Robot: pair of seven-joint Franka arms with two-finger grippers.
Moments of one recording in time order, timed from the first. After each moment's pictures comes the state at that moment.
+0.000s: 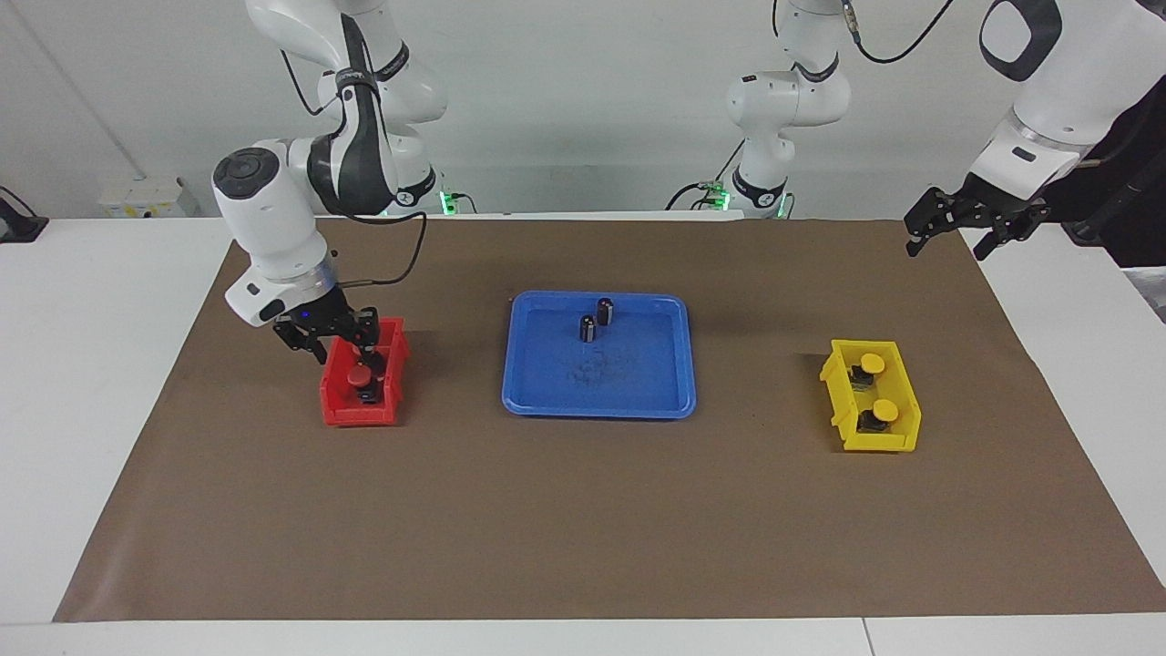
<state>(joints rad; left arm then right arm) -0.05 -0.05 0.04 -1.65 0.00 1.59 0.17 -0.01 0.05 0.03 -2.09 0.00 2.22 -0.01</state>
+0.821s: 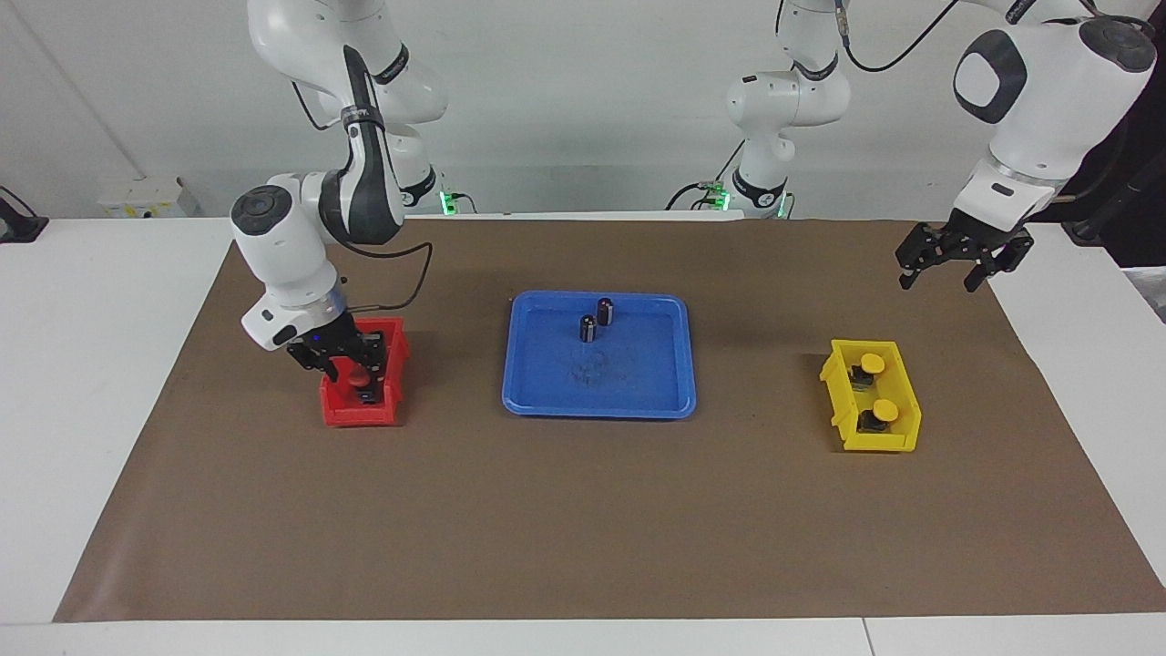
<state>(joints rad) -0.04 -0.05 0.04 -1.84 0.00 1.89 0.17 -0.02 0.12 0.03 -2.14 0.01 2.33 -0.01</state>
